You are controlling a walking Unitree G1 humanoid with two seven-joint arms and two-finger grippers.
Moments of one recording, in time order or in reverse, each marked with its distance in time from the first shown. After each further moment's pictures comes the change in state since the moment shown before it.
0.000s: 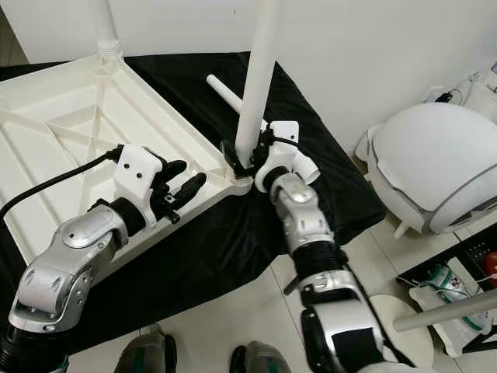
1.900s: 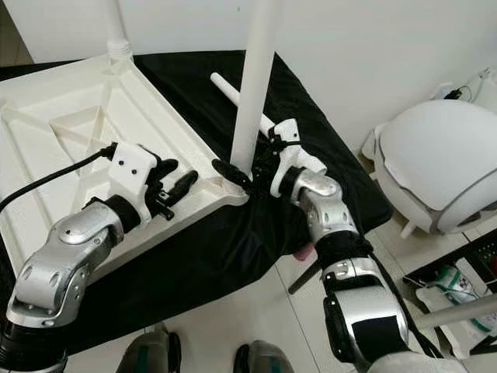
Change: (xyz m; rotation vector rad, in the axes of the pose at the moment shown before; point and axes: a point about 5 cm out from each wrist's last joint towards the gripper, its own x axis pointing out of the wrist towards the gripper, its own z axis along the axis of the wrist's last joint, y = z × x) left arm -0.001 0.009 -0.003 0.000 0.032 0.030; right arm -0.005 -0.002 -0.001 -0.029 0.014 0.407
